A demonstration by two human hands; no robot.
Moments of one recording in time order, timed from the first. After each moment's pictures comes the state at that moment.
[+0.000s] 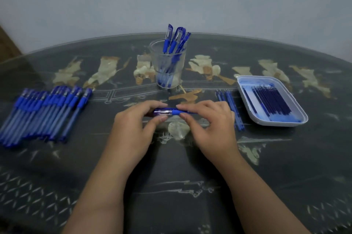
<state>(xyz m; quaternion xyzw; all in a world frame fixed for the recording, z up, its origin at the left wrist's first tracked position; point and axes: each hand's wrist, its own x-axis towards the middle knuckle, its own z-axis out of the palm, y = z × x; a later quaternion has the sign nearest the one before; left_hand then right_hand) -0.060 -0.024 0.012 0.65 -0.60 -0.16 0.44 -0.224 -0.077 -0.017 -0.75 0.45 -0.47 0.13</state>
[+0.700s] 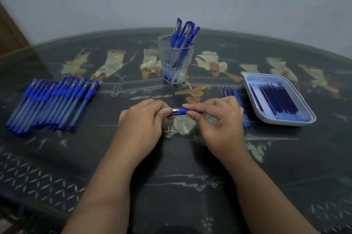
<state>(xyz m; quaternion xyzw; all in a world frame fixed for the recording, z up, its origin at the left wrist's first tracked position) -0.062 -0.024 0.014 0.70 -0.62 -0.13 0.34 -0.227 -0.075 -0.016 -0.75 0.44 -0.48 0.14</state>
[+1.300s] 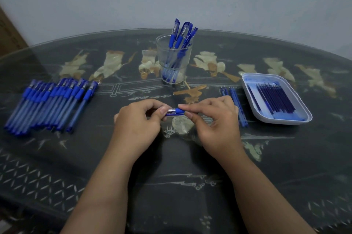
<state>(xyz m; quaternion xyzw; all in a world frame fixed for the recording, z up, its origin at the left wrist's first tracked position) -0.063 -0.022 0.017 0.72 -0.52 -0.19 0.41 -0.224 -0.072 -0.015 -0.76 0.42 -0.48 0.15</state>
